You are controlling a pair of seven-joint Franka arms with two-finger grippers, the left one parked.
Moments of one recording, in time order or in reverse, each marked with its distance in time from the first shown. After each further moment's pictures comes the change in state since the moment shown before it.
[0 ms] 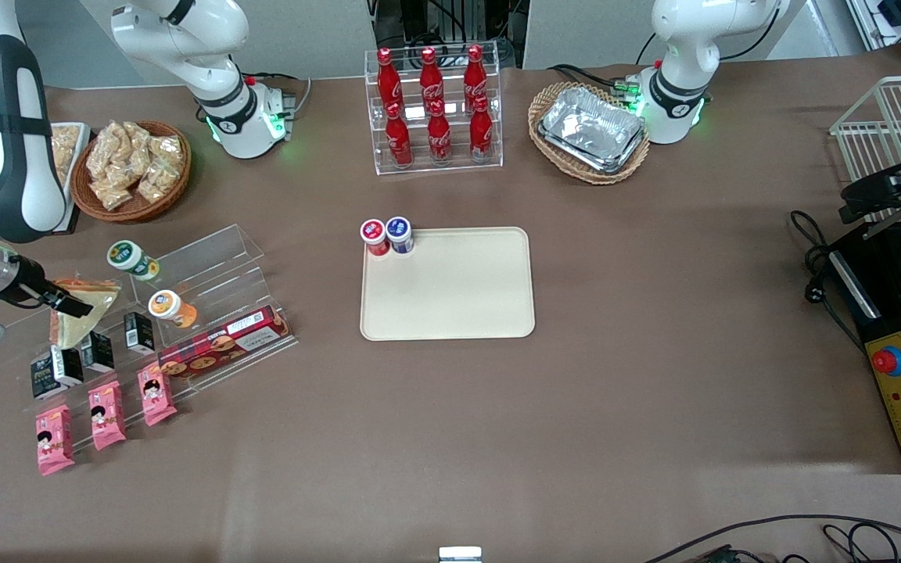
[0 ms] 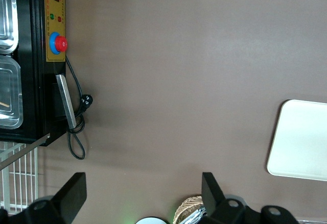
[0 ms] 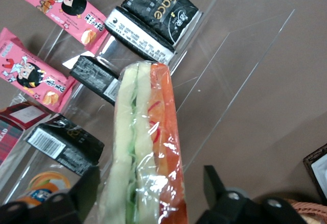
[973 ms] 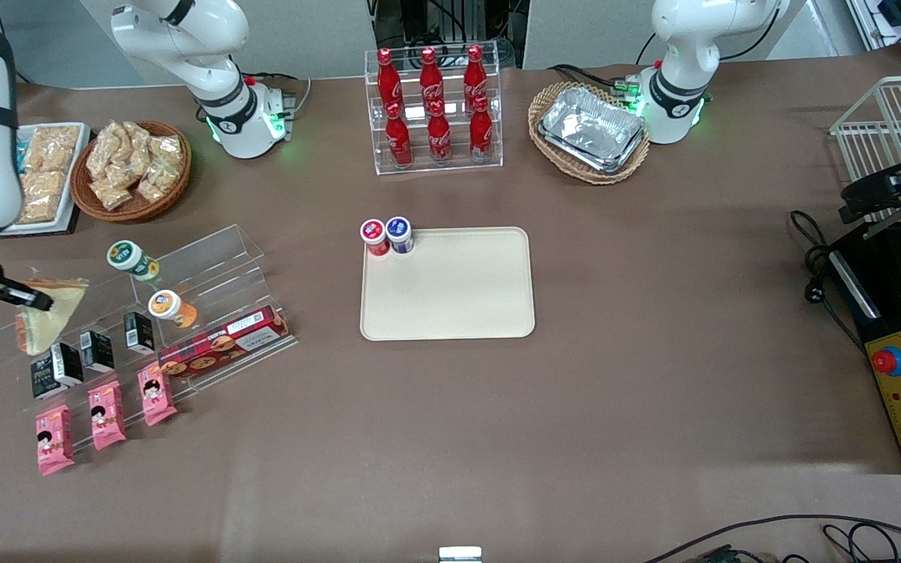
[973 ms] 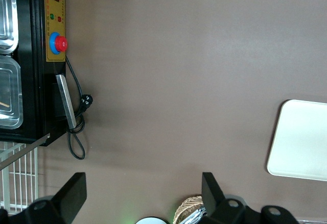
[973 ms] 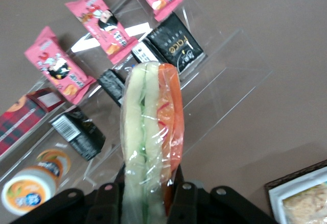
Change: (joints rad) arm -0.013 0.012 0.001 0.176 0.000 -0.155 -0.247
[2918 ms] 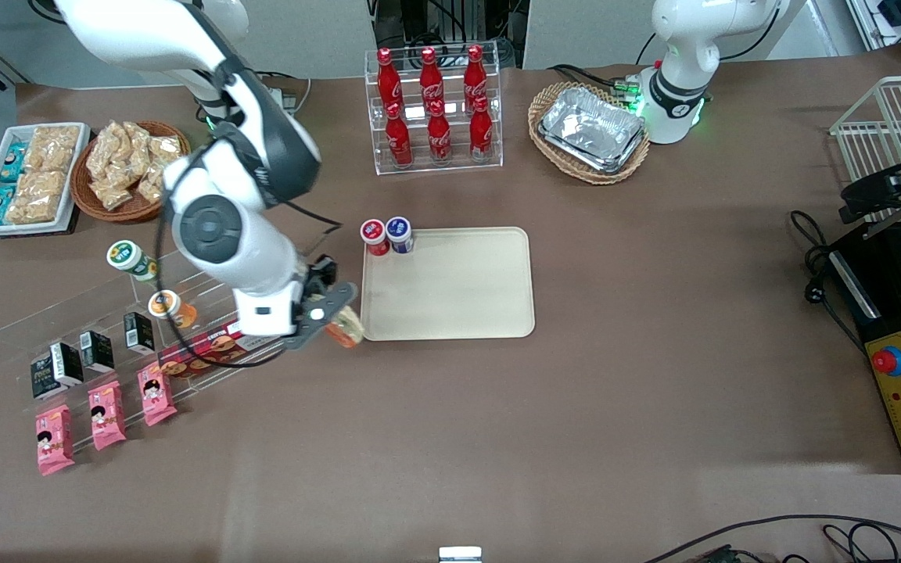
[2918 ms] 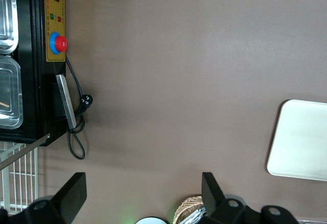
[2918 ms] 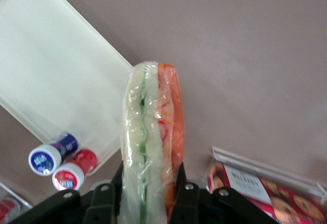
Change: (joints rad) arm 0.289 0.229 0.549 0.307 0.070 -0.122 -0.291
